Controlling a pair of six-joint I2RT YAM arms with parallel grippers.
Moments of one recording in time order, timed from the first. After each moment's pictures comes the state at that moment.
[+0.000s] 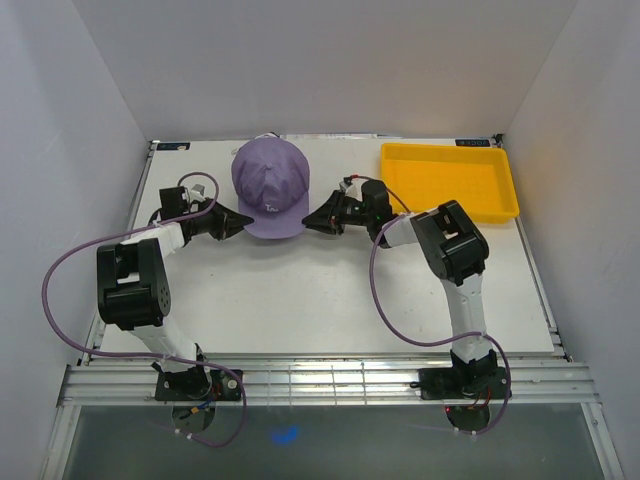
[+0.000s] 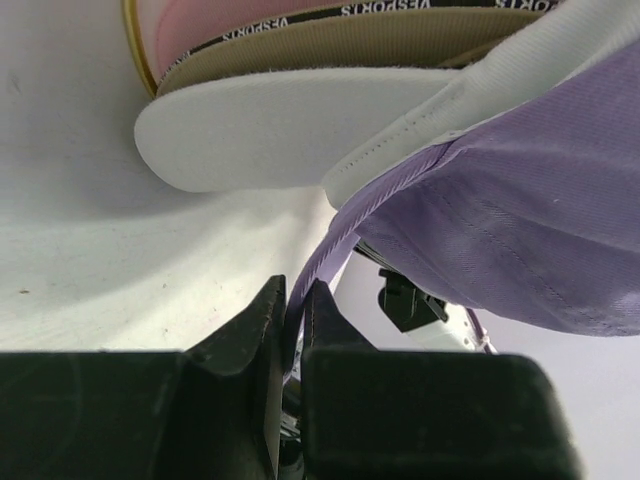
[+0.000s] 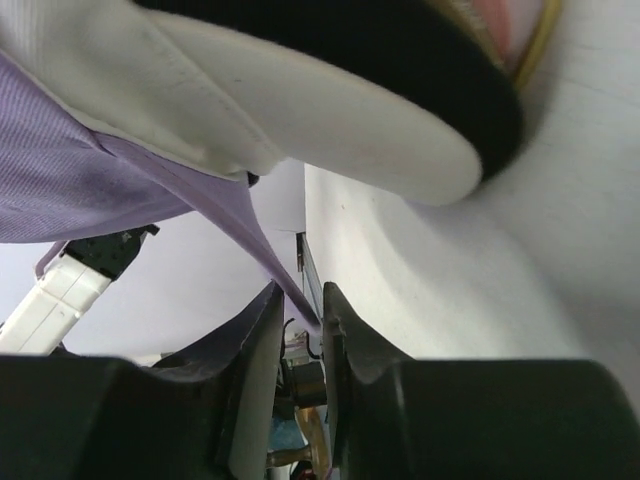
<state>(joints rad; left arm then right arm) 0.14 1.71 0.92 -0.01 0.84 -0.96 0.51 2.21 1.20 0.76 -0.80 1.30</state>
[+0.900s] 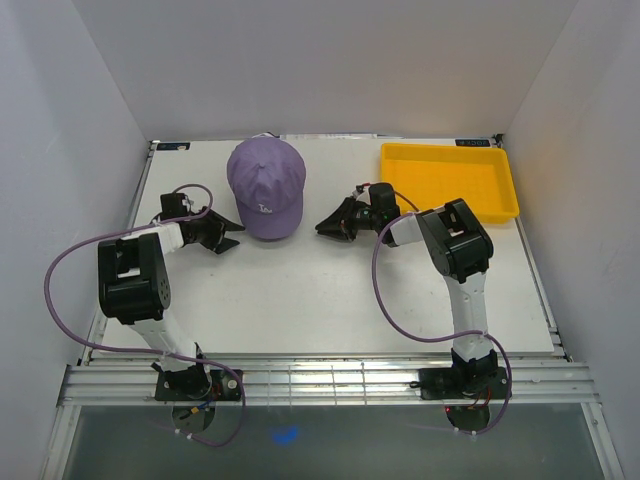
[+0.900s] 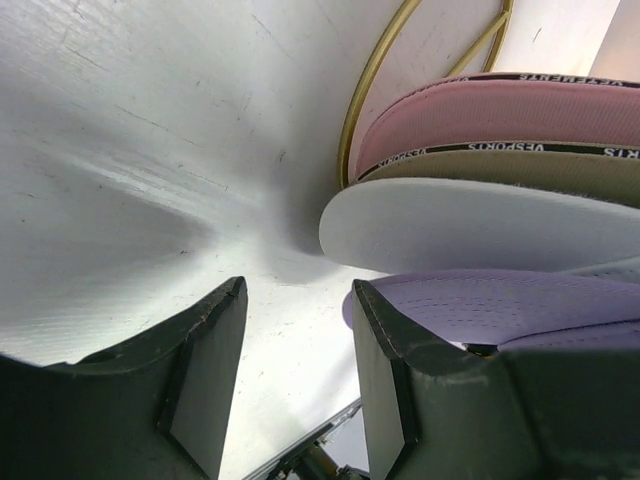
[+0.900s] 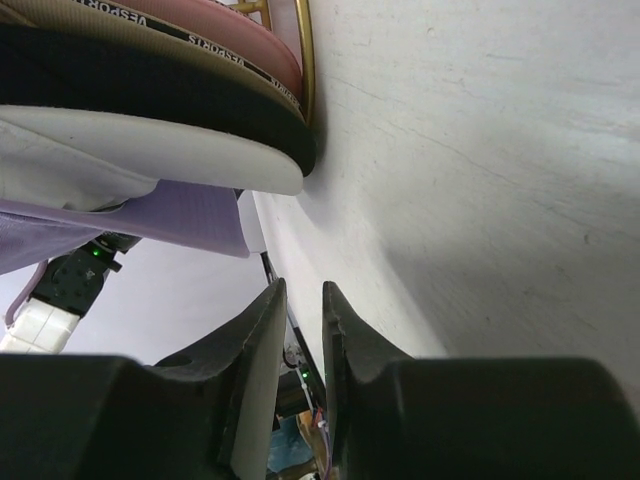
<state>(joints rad) 0.15 1.75 0.92 -0.13 0.58 -0.92 0.44 2.21 1.18 0.56 -0.78 1.22</state>
